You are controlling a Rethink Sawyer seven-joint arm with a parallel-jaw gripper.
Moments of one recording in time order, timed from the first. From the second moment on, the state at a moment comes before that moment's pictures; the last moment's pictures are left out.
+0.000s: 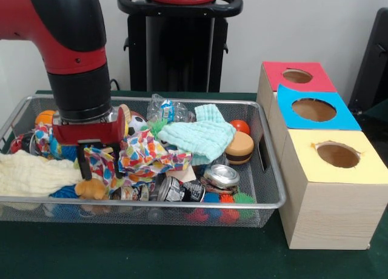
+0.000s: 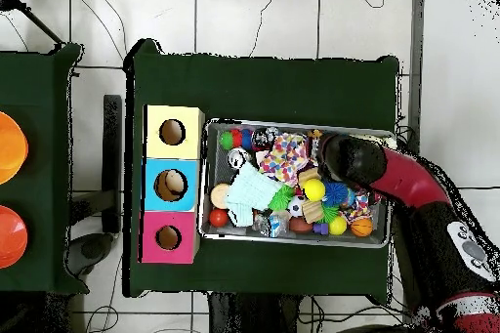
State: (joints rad) arm -0.69 -0.47 0.28 1.48 -0.19 0.52 1.38
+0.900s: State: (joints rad) arm -0.67 -0.43 0.27 1.43 -0.19 0.53 1.38
